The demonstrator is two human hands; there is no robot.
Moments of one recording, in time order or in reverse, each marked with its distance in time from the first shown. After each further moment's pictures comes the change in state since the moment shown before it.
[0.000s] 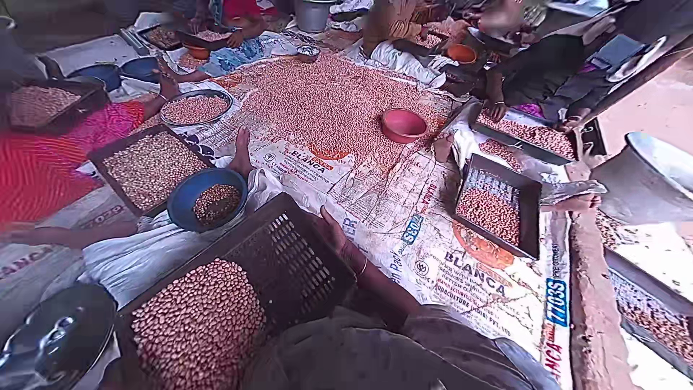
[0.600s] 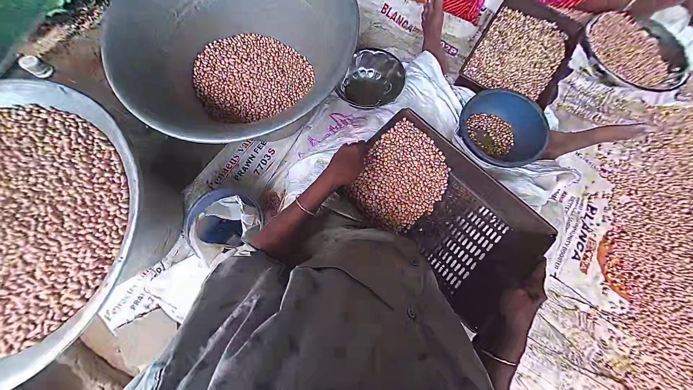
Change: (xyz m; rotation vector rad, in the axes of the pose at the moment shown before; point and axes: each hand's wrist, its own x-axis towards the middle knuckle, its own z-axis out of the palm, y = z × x) left_hand -0.029 -0.088 0.013 -0.109 -0.061 -0.075; right_hand -0.023 0.002 0.014 -1.335 0.031 -0.059
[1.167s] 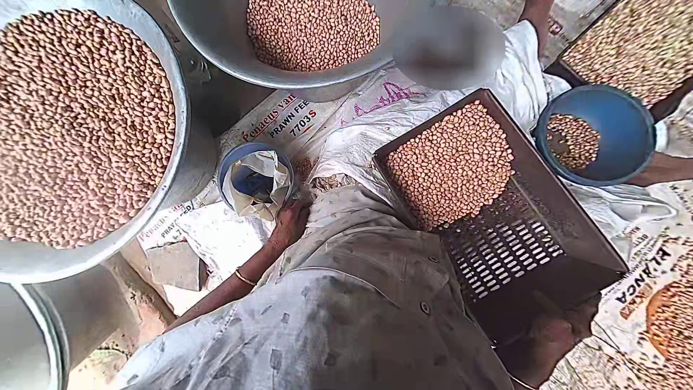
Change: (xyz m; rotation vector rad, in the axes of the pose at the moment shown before) left_hand -0.254 -0.139 0.084 -0.254 0.248 -0.407; right_hand -0.019 -0.053 0.020 0.132 0.020 0.070
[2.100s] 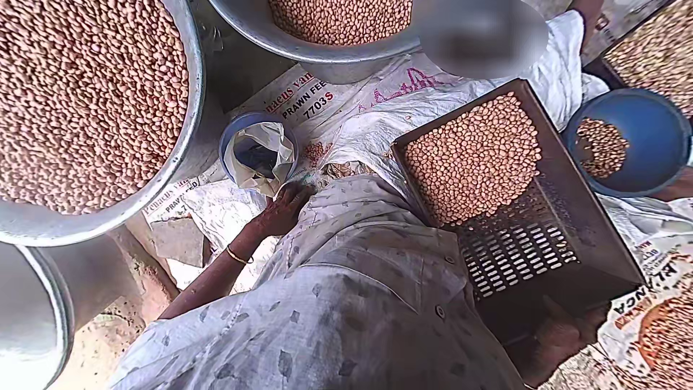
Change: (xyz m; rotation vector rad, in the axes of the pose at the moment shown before) left_hand -0.017 -0.048 -0.024 0.389 -0.229 0.134; right_hand -0.028 -0.051 0.034 -0.134 0.022 0.001
